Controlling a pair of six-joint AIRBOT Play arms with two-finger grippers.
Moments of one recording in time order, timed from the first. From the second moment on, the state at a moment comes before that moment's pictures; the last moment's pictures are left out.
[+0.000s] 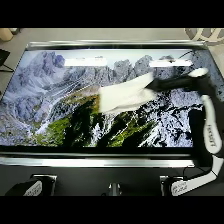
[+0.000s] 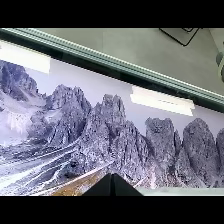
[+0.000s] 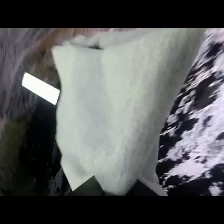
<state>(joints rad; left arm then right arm) 0.19 -0.99 1.47 1.09 -0.98 -1.57 -0.18 -1.71 1.57 -0.61 1.28 1.02</state>
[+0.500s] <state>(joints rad) 0.19 -0.99 1.47 1.10 -0.97 -1.54 -0.74 -1.52 1.63 -0.81 1.49 1.07</state>
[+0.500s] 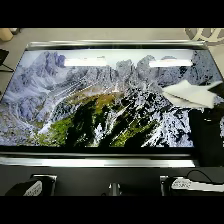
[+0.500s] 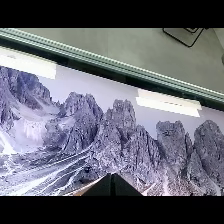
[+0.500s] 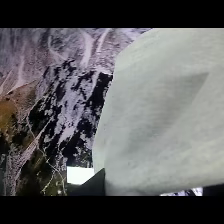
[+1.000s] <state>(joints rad) 0.19 -0.99 1.47 1.11 -0.97 -1.53 -1.01 -1.48 1.64 -0.78 1.49 1.09</state>
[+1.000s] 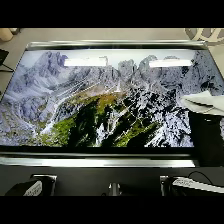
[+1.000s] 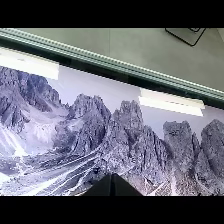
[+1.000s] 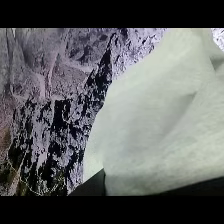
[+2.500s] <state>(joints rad) 0.19 -1.00 1.47 1.11 -0.97 -1.52 -1.01 -1.41 1.19 -1.52 1.66 1.02</state>
